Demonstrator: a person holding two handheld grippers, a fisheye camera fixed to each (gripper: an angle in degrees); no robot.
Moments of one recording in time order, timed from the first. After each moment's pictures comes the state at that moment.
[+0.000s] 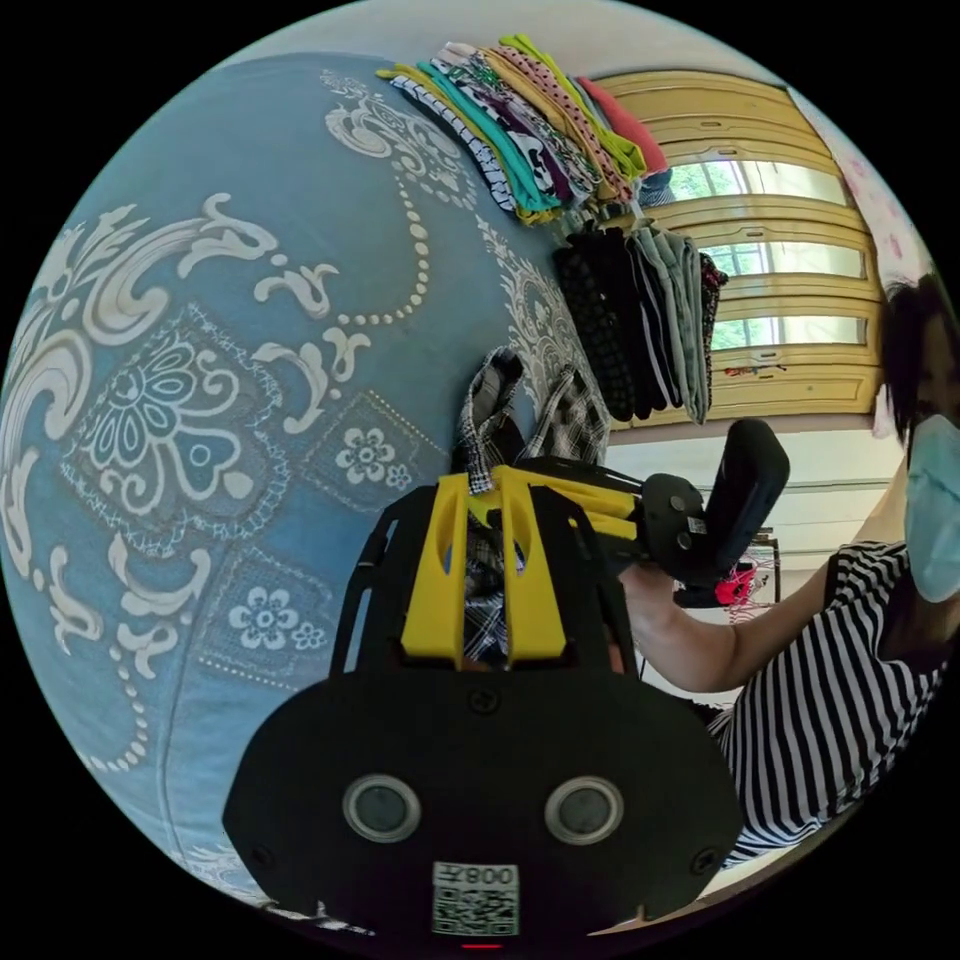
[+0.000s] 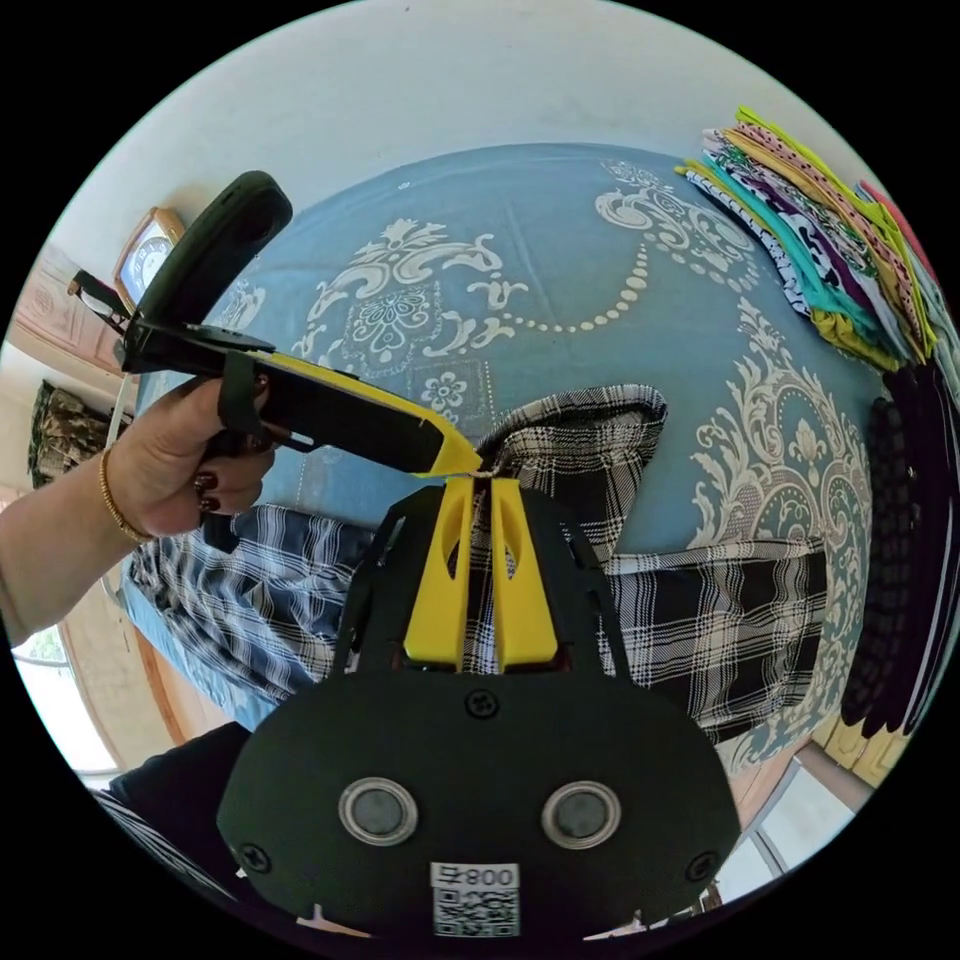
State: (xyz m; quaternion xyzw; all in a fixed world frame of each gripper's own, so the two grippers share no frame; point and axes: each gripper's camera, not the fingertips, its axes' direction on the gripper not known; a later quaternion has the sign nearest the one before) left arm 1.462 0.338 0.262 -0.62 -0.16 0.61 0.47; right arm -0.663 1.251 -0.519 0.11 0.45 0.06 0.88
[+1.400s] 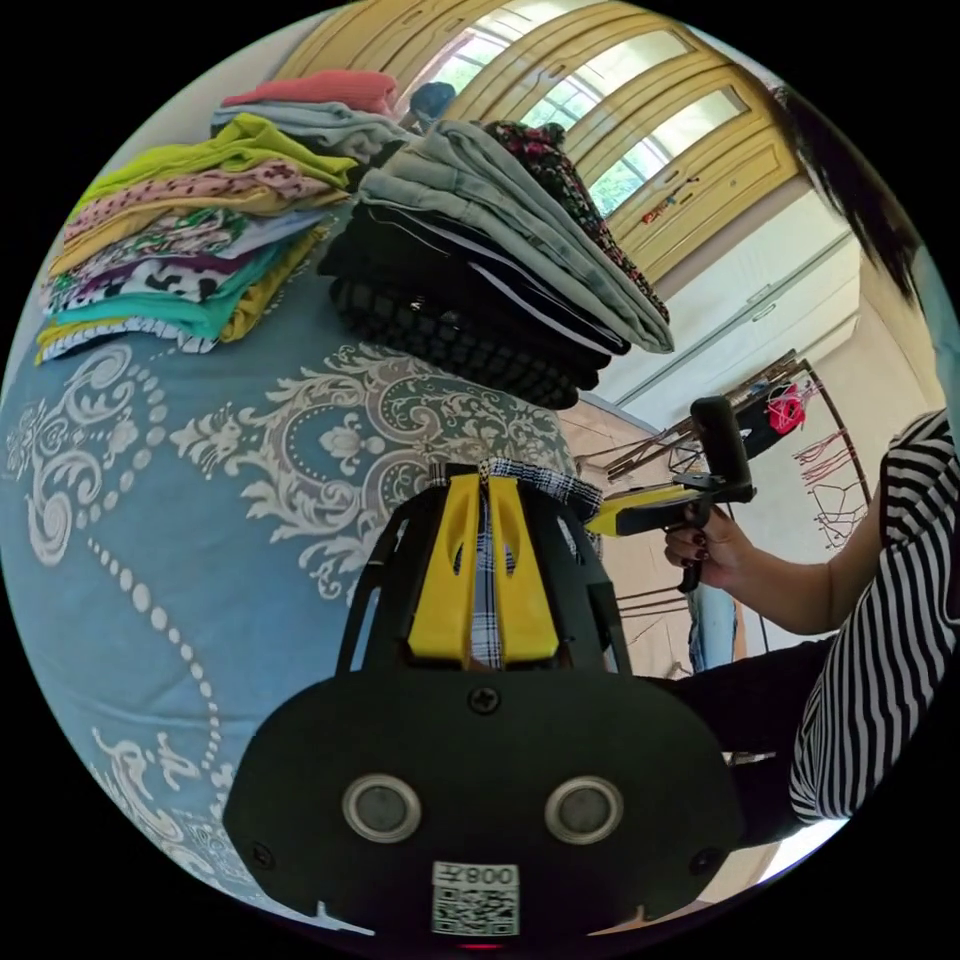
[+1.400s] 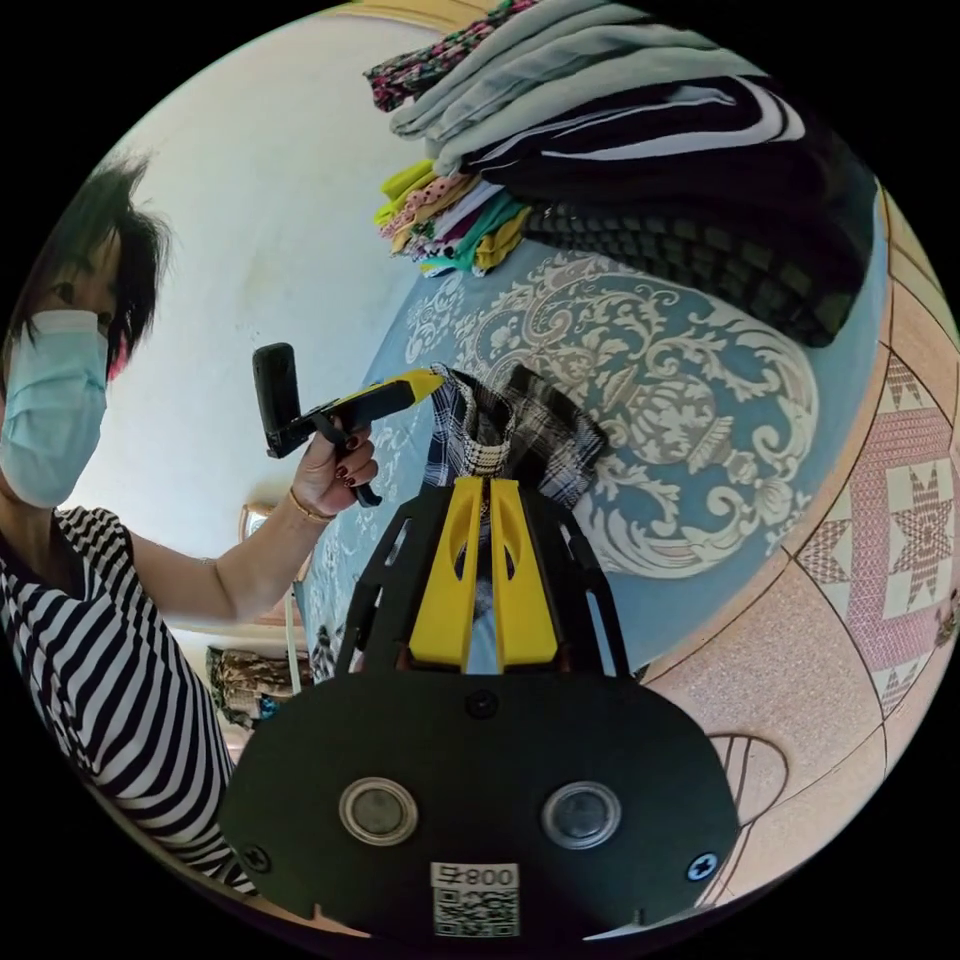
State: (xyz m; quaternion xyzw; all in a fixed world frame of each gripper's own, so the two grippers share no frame) left arm 1.387 0.532 0.345 -0.62 -0.02 0.76 0.22; right arm -0.634 1.538 -0.725 0.42 0.18 0.22 0.86
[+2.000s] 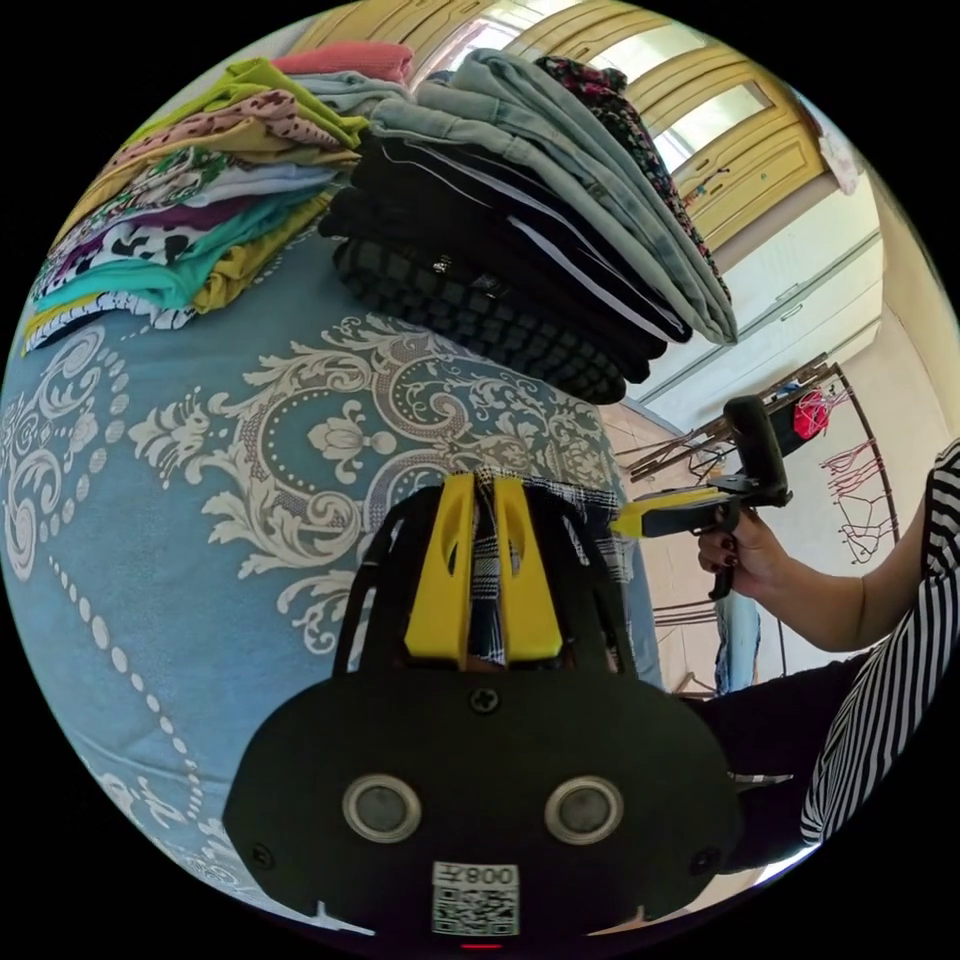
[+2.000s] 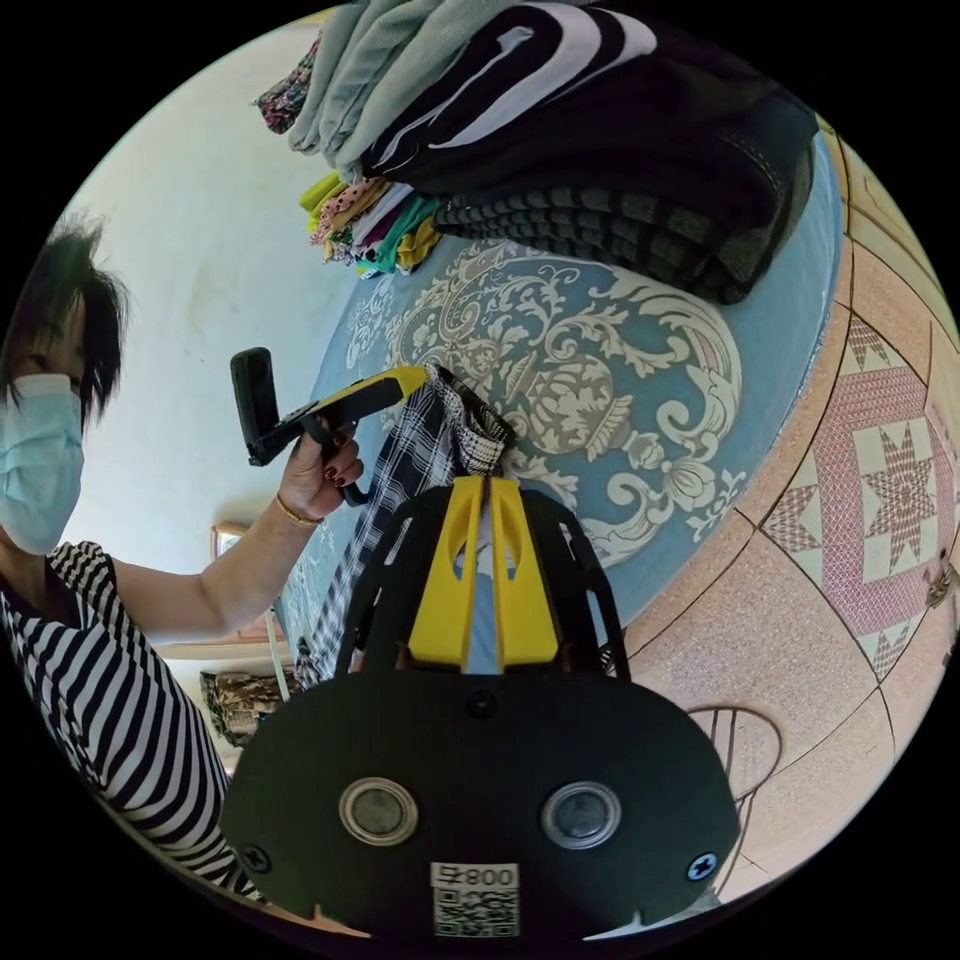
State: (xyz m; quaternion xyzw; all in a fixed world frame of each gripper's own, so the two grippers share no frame) left arm 1.337 0.534 0.368 -0.60 -0.04 0.77 0.23; right arm -0.591 1.539 -0.722 0.40 0.20 0.27 0.85
